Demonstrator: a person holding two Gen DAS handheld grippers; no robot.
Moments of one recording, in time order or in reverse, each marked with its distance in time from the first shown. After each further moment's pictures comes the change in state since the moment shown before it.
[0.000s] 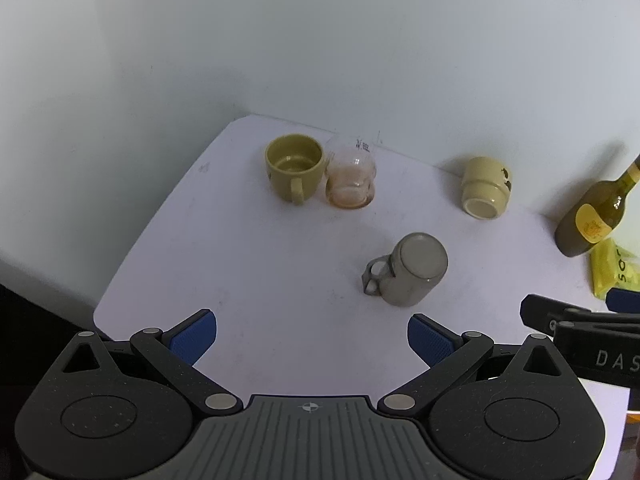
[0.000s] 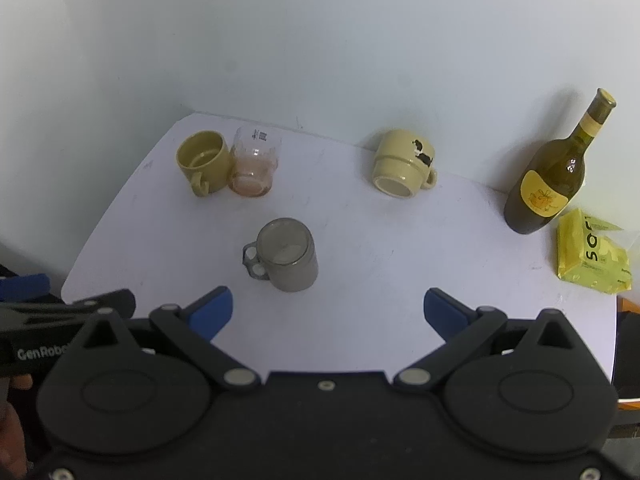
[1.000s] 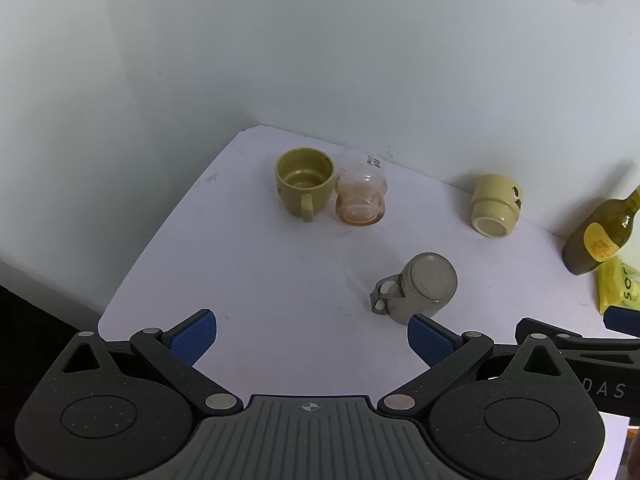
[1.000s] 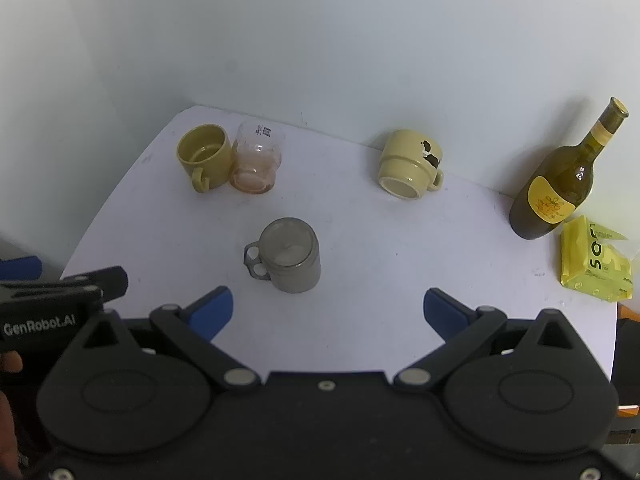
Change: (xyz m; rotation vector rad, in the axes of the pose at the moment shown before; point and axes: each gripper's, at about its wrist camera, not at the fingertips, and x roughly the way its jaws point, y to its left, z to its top) left arm 0.005 -0.002 0.010 -0.002 -0.021 0.030; right arm 0.010 0.009 0.006 -0.025 0.021 -0.005
